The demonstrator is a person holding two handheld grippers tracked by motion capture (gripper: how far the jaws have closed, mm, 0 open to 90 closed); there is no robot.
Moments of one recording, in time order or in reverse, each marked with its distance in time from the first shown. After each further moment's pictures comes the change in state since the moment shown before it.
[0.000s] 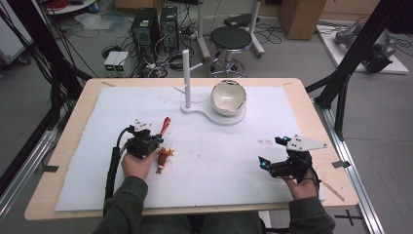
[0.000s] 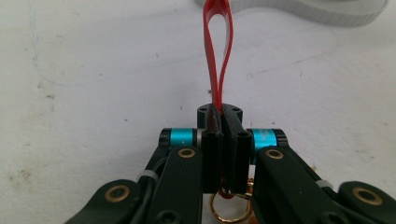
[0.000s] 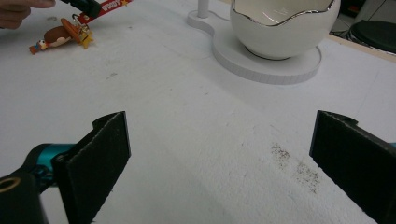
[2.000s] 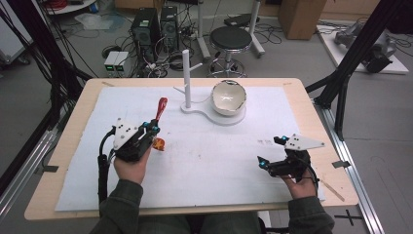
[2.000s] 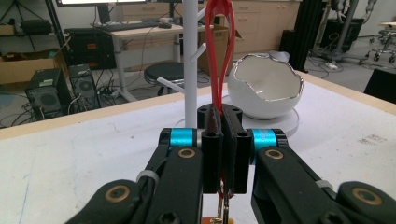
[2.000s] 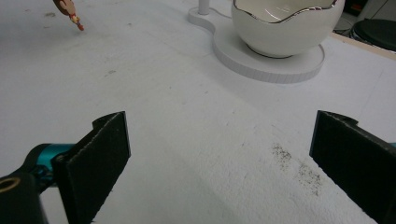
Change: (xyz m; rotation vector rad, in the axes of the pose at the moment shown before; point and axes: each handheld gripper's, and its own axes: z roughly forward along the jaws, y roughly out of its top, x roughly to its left) left arm -0.031 0.027 -0.076 -0.435 -0.019 0.115; right arm -0.002 -0.001 0.005 0.007 0.006 -0.005
